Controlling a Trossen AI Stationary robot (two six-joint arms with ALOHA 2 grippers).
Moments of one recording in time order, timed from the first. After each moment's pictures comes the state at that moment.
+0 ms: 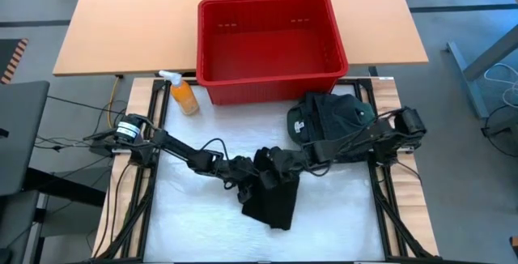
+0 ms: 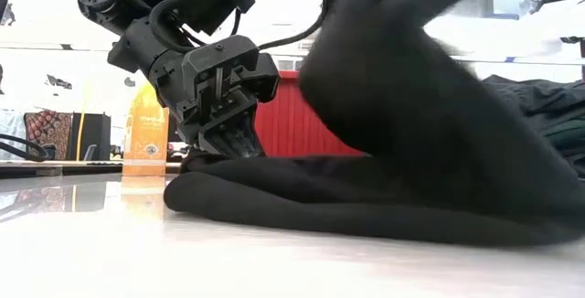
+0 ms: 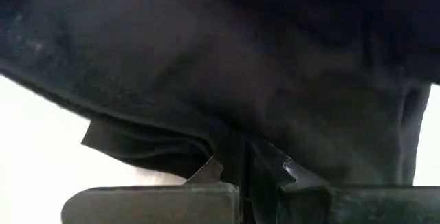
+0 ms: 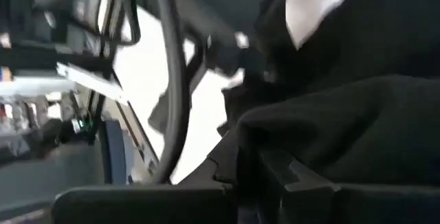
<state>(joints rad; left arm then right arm) -0.20 1.84 0.81 0.29 0.00 -0.62 0.20 1.69 1.06 -0.02 -0.05 1.25</state>
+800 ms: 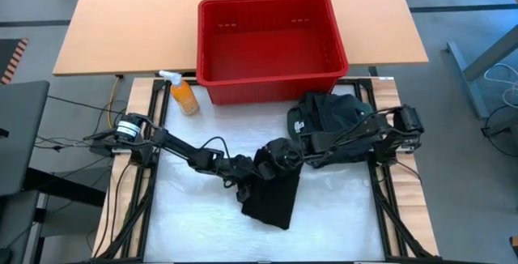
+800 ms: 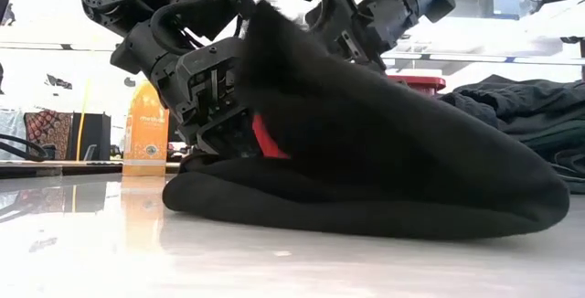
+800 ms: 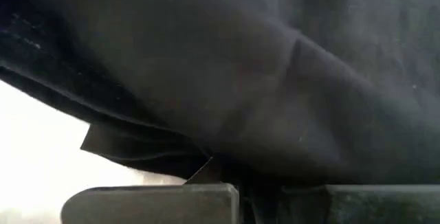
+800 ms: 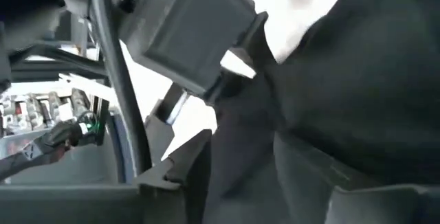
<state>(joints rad) -0.17 1.83 0.81 0.26 0.03 -0.56 0.10 1.70 1.07 -0.06 -0.21 1.25</state>
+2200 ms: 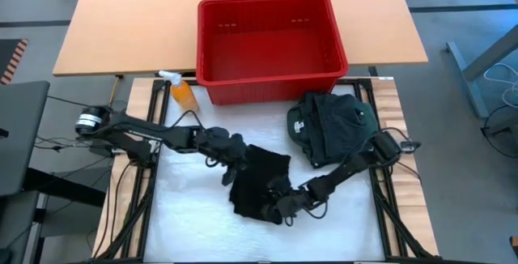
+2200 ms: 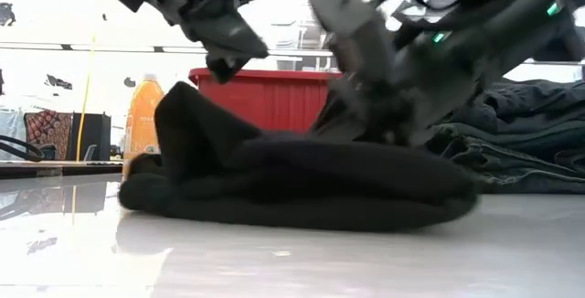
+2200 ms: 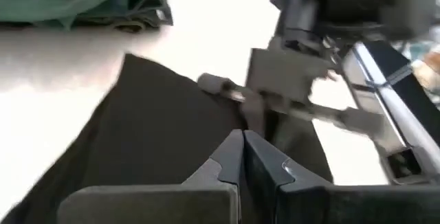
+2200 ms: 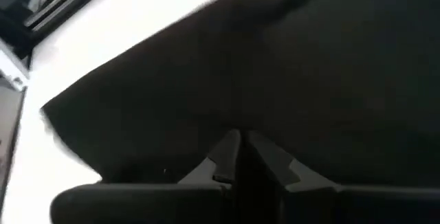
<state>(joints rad) -0.05 1.44 0.82 0.12 0.20 -0.28 0.48 2.04 1.01 0.37 0.52 0.97</state>
